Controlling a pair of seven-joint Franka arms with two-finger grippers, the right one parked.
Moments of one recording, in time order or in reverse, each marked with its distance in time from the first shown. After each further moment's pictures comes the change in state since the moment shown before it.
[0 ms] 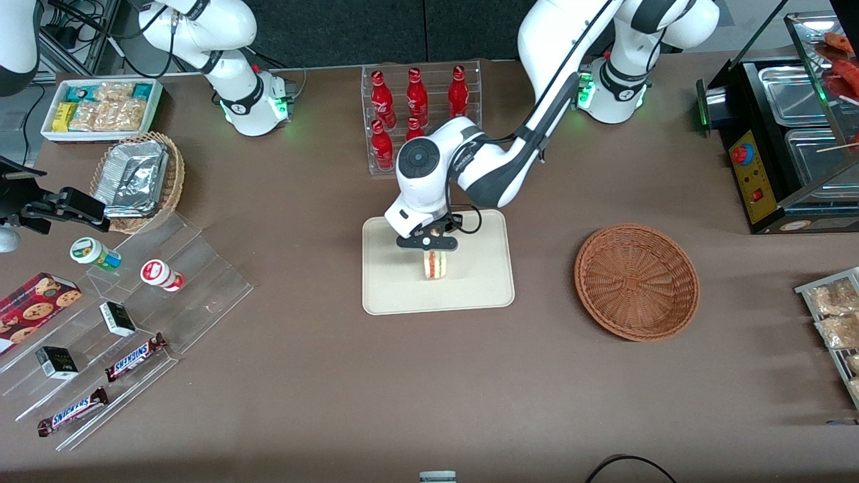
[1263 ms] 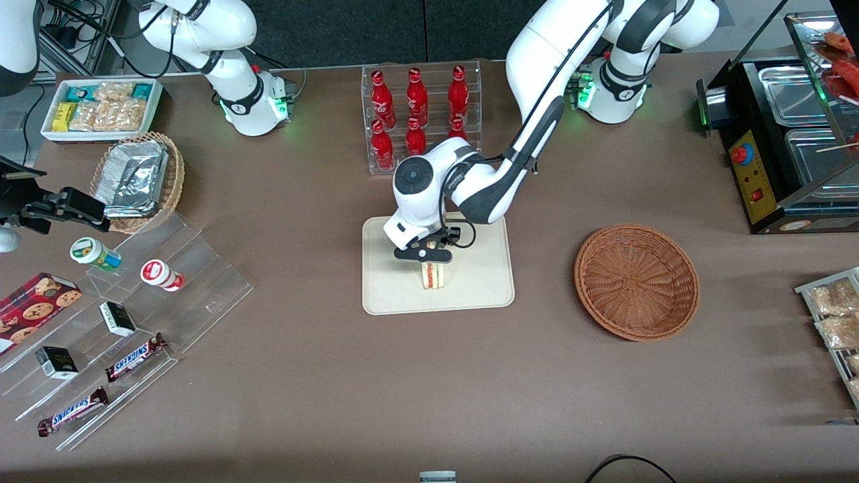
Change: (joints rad) arm -0.004 0.086 0.004 0.034 0.035 0.067 0.000
